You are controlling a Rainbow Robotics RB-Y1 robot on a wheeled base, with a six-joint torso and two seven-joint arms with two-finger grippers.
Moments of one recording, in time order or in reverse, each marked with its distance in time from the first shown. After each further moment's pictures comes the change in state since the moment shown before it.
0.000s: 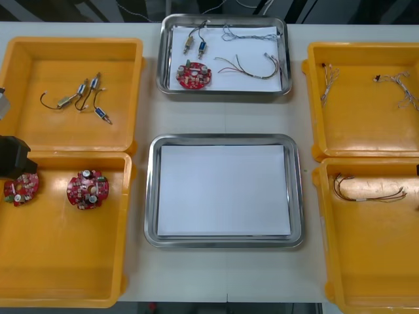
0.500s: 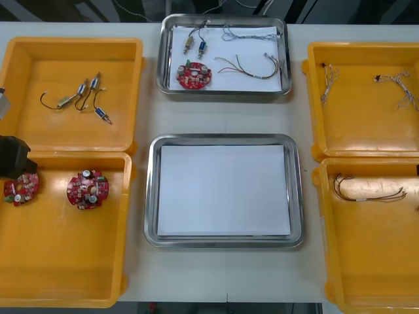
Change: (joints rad) right arm 0.000 0.000 0.000 0.000 0.000 0.000 0.000; left arm 0.000 0.000 0.000 0.000 0.000 0.000 0.000
